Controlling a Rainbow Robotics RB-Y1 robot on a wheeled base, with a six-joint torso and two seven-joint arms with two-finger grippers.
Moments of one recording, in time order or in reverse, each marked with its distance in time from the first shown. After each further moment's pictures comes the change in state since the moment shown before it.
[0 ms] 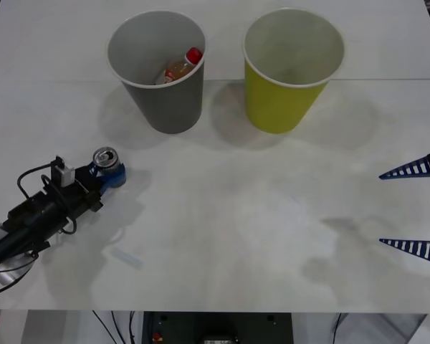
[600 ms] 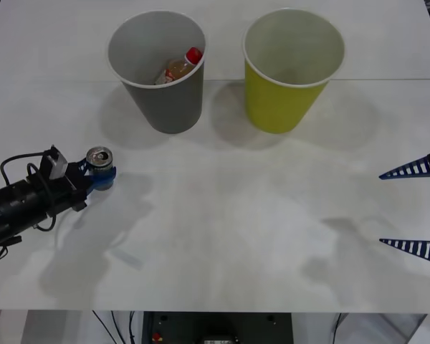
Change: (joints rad) right arm 0.000 0.000 0.000 0.000 0.000 0.000 0.000; left arm 0.164 0.203 0.068 -0.466 -0.356 0.228 0.365
